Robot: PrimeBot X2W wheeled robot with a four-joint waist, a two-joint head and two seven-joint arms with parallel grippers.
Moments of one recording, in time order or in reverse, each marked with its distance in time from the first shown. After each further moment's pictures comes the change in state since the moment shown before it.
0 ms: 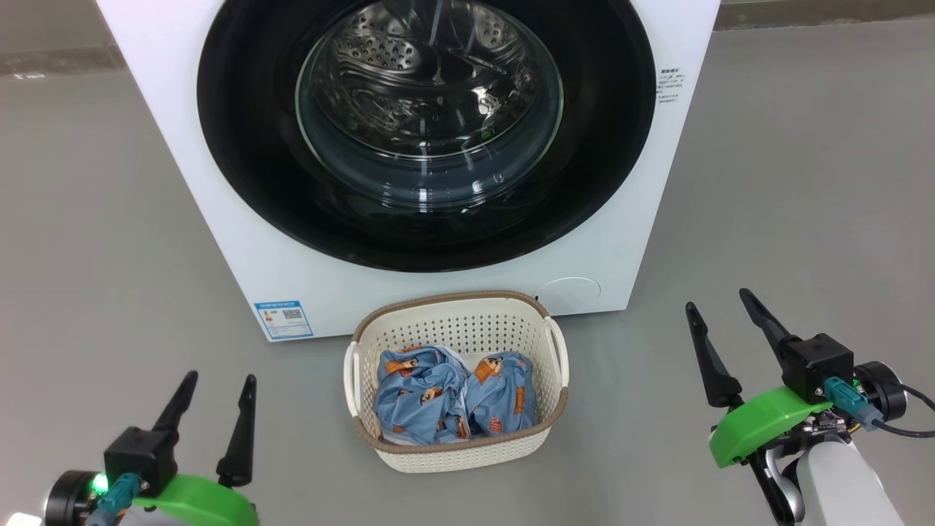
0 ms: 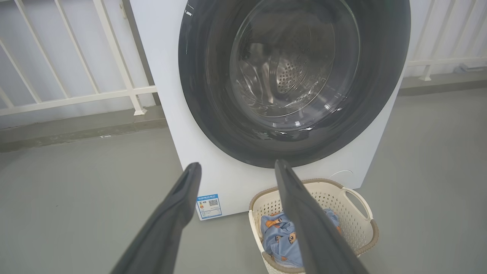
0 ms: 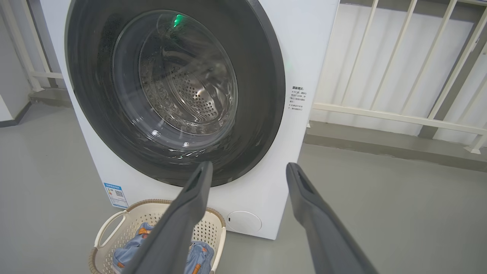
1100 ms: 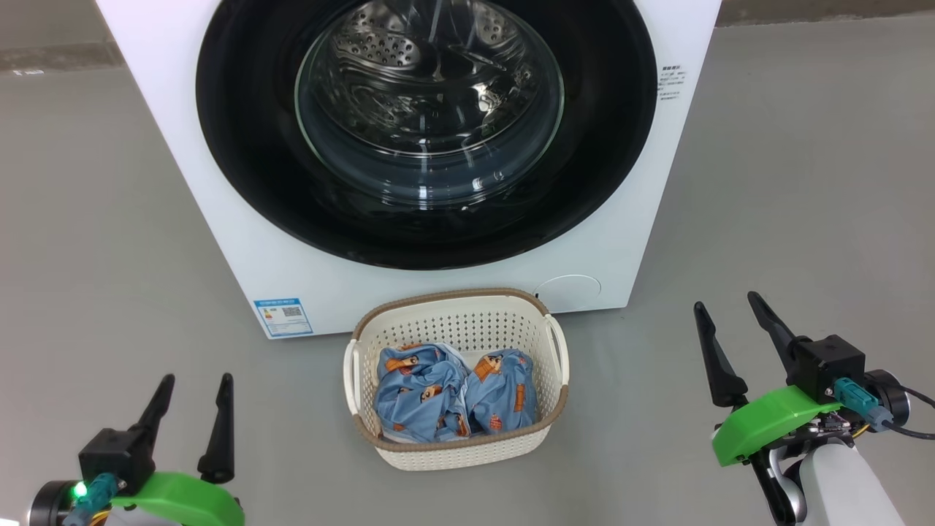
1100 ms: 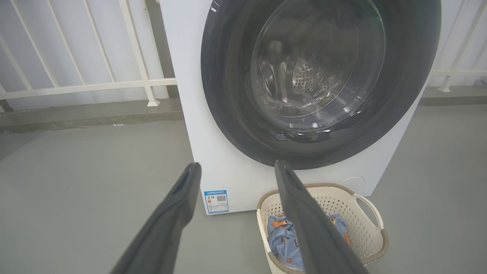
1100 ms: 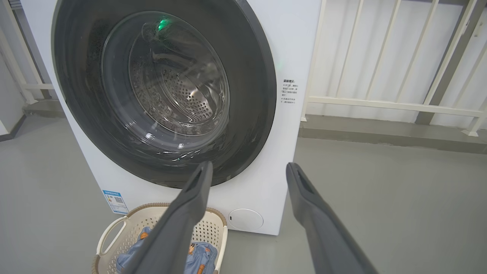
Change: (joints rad) left arm -0.018 -0.018 0.064 0.046 -0.015 0.003 -0.006; right arm 0.000 0.019 -0.039 0.014 0.026 0.000 0.000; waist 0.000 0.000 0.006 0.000
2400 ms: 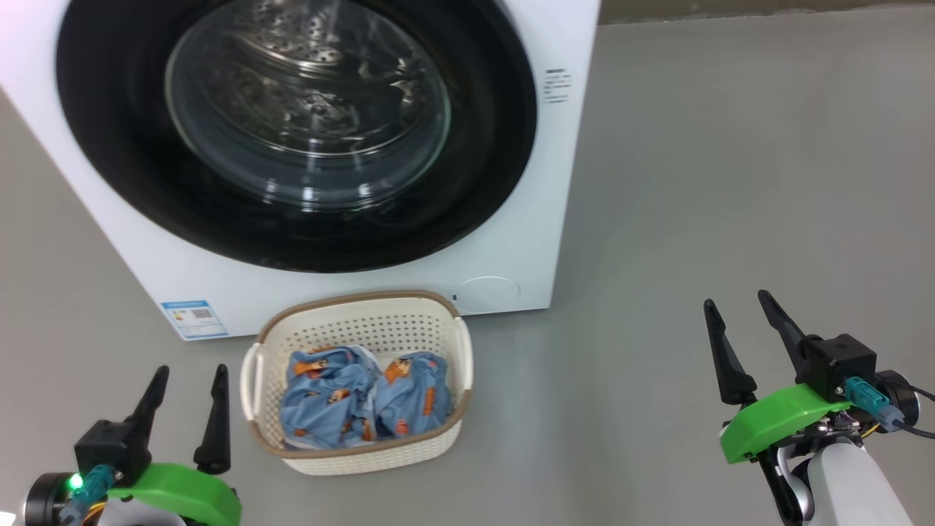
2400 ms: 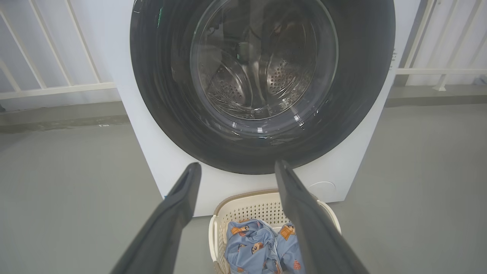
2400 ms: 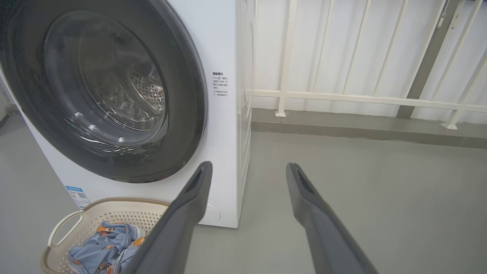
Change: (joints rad) left arm -0.021 0.000 0.011 0.014 0.010 0.004 0.000; right arm 0.000 -0.005 -0.016 -0.001 0.006 0.000 0.000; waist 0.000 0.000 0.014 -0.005
